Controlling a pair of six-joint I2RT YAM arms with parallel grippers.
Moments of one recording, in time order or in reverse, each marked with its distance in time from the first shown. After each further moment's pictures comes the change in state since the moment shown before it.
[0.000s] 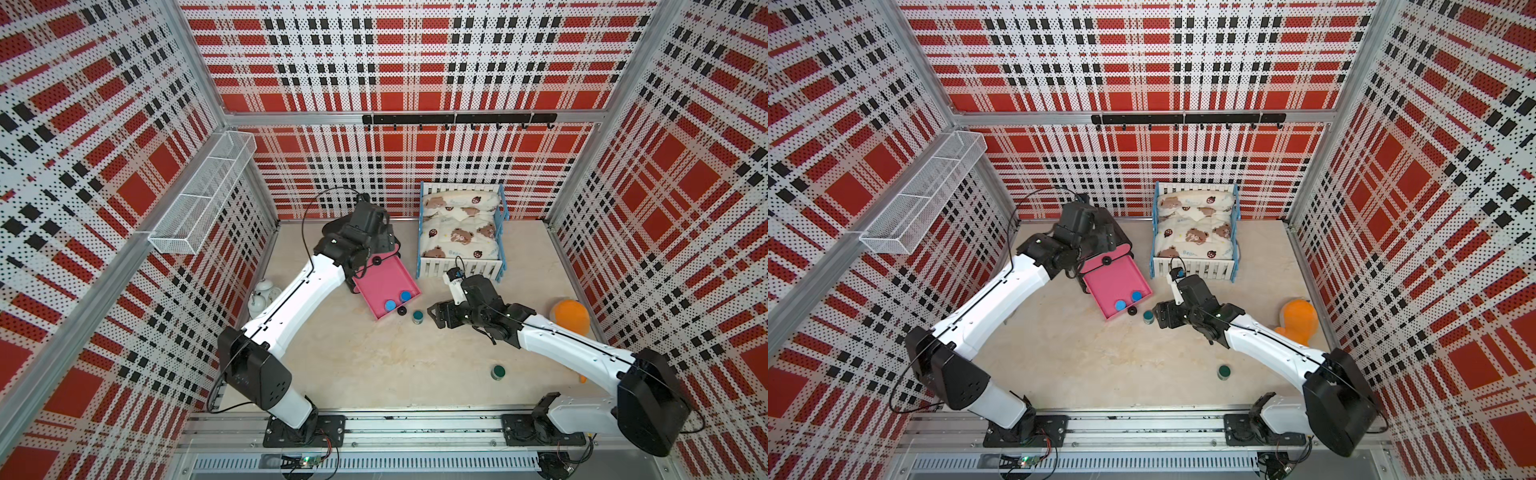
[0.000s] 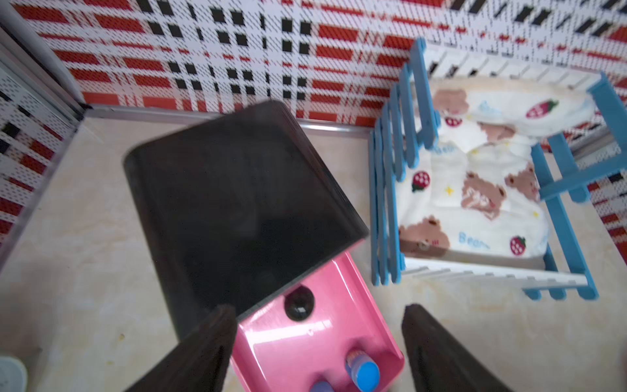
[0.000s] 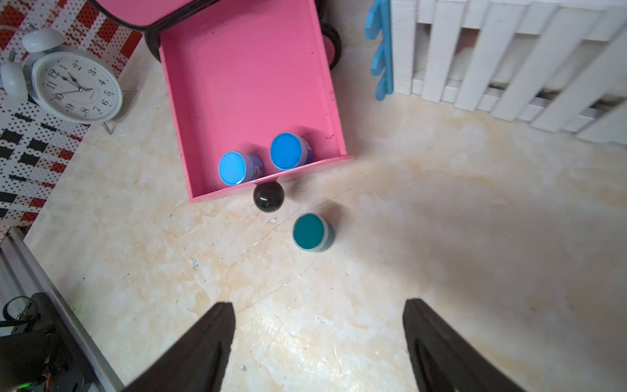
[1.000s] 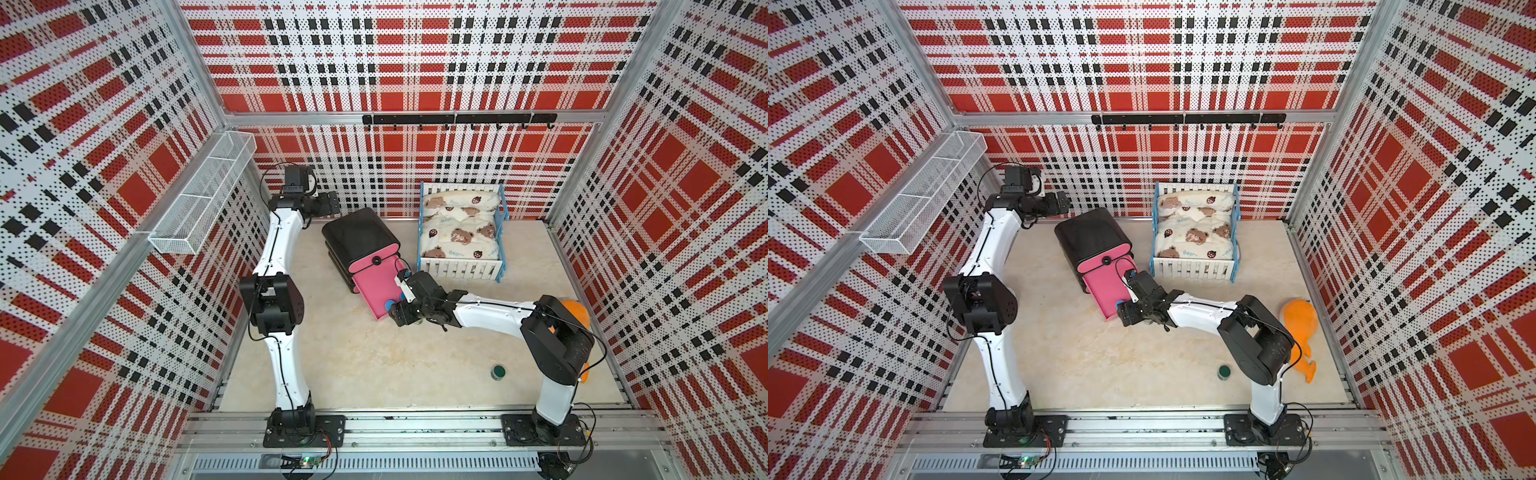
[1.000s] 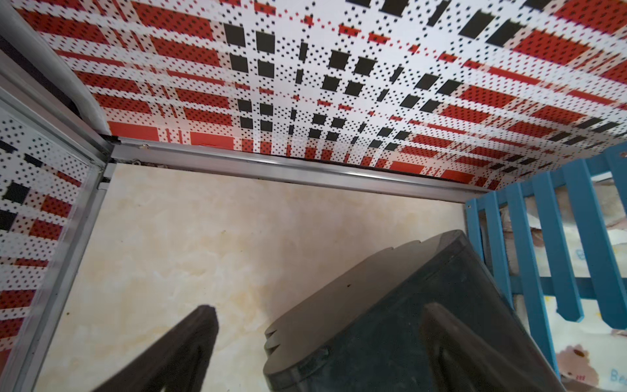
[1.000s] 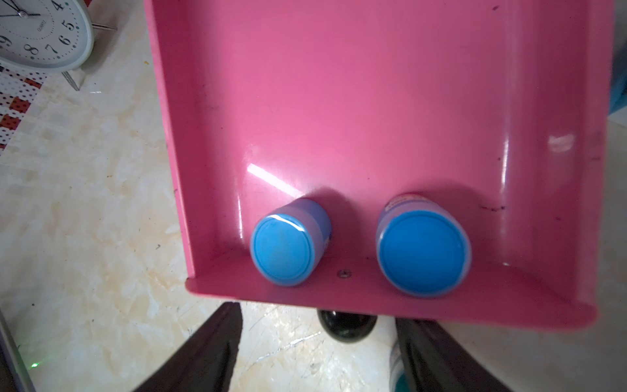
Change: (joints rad) left arm 0.490 0.570 0.593 -0.099 0.456 0.225; right arm 0.135 0.499 0.334 0.063 0.008 -0.014
